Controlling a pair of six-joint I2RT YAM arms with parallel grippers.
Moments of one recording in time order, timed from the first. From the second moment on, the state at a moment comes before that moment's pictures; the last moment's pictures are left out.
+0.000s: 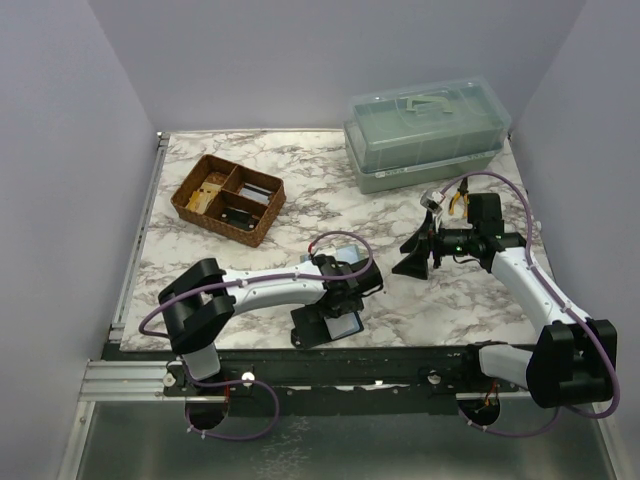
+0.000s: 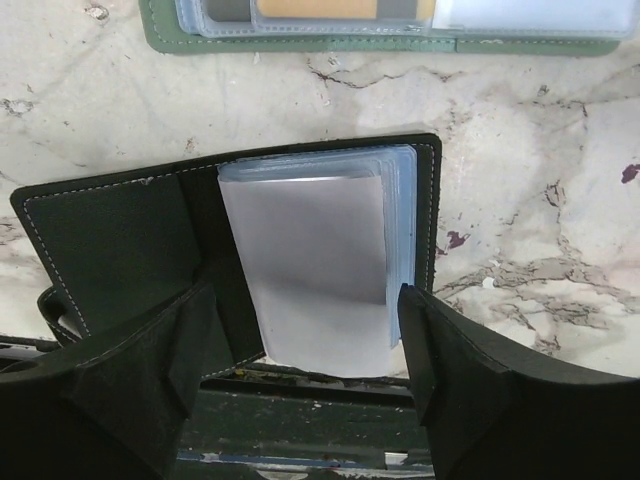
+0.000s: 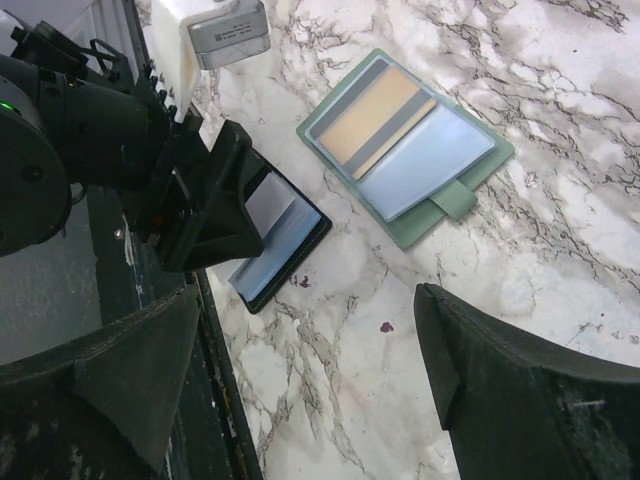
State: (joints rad) left arm -1.15 1.72 1.17 -0.86 -0.30 -1.39; right arm 0.08 1.20 0.78 -0.44 -1.11 -0.35
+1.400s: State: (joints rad) left arm -1.07 0.89 0.69 -0.67 -0.26 -1.32; right arm 0.08 1.21 0.78 -0.44 -1.11 -0.35
